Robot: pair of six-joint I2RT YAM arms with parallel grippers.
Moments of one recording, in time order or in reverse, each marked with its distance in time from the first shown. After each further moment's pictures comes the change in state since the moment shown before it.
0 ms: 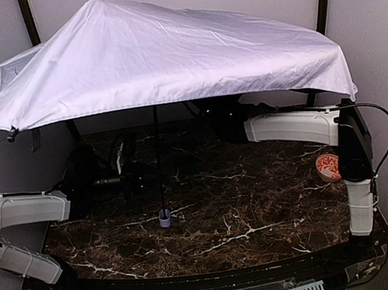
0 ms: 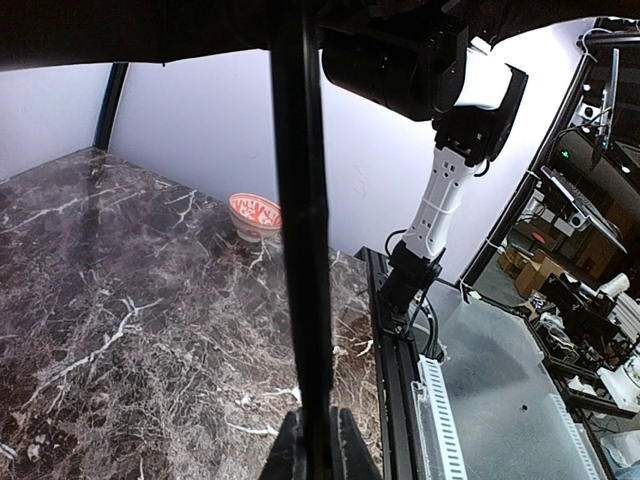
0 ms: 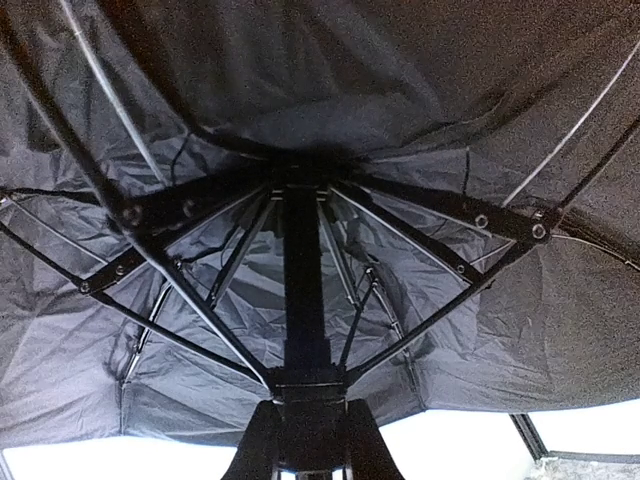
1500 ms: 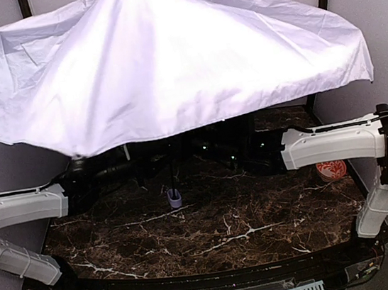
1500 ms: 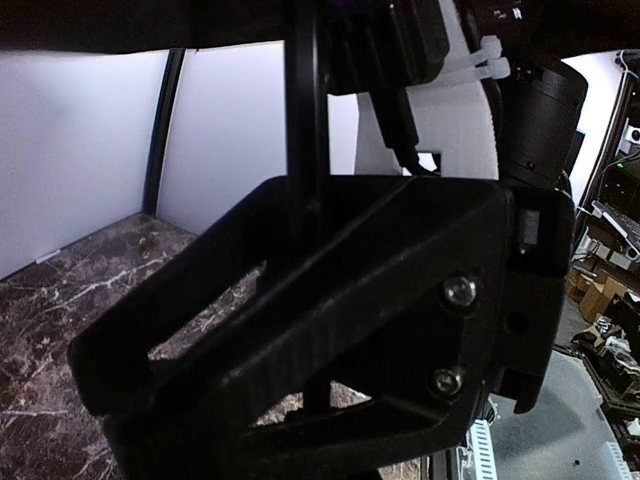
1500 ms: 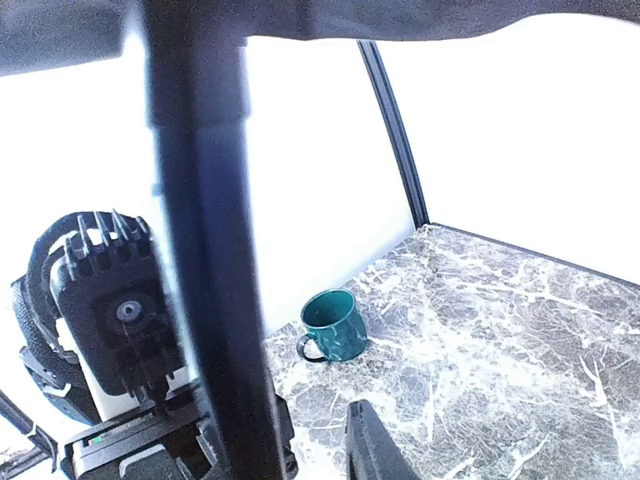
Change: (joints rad) left arm -0.154 -0.038 0.149 -0.093 -0.328 0.055; right arm 0.149 -0.308 -0.469 -0.529 0.047 -0.333
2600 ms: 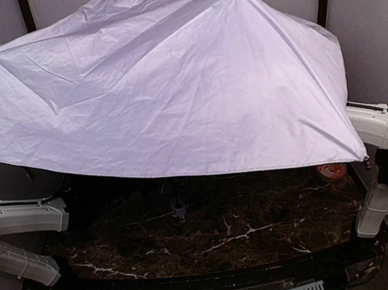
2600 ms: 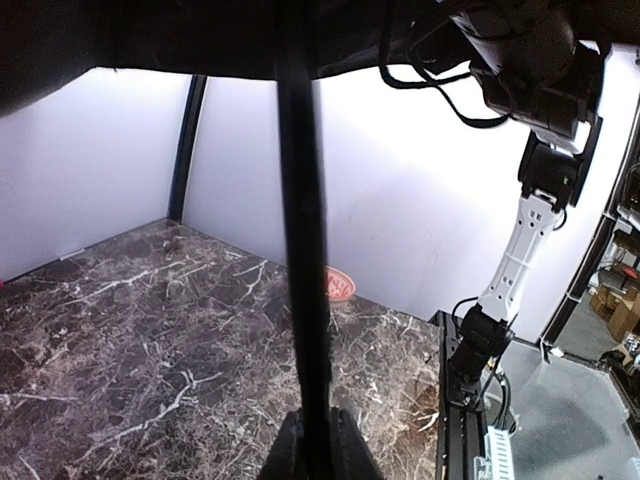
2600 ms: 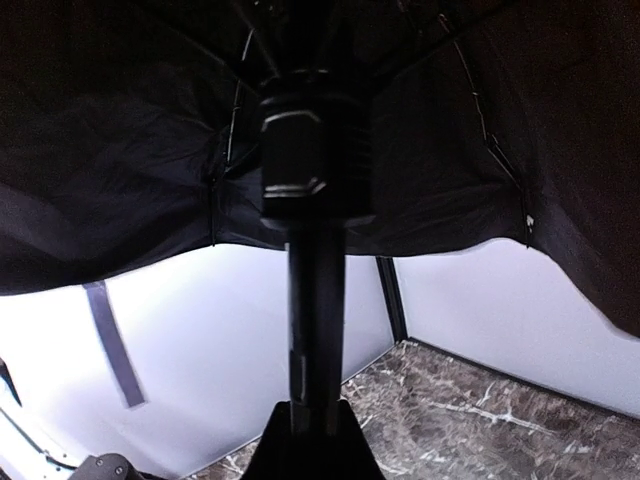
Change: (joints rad) left arm -0.100 -0.039 -0.129 0.114 -0.193 0.011; right arm -0.027 0.016 0.382 -0.161 0.068 -0.105
